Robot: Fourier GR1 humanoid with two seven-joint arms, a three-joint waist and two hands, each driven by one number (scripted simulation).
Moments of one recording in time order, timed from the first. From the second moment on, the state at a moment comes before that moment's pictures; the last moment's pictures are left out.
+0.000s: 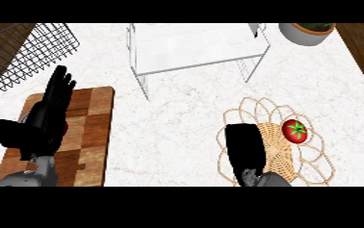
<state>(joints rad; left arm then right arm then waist) -0.06 0.28 -0.05 -1.68 0.11 0.25 0.13 -0.20 -0.21 0.66 -1.55 1.13 0.32 0.79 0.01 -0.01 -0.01</state>
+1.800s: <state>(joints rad) -0.06 0.25 -0.03 -1.69 0.09 0.23 0.14 -0.83 -0.01 0.42 -1.73 0.92 0.03 1.10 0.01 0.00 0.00</state>
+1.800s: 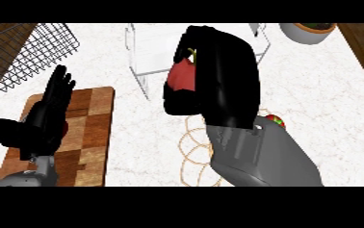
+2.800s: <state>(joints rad) -0.09 0.22 0.00 -1.66 0.06 0.20 0.14 -0.97 0.00 0.18 -1.06 0.87 -0.40 0.69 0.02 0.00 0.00</state>
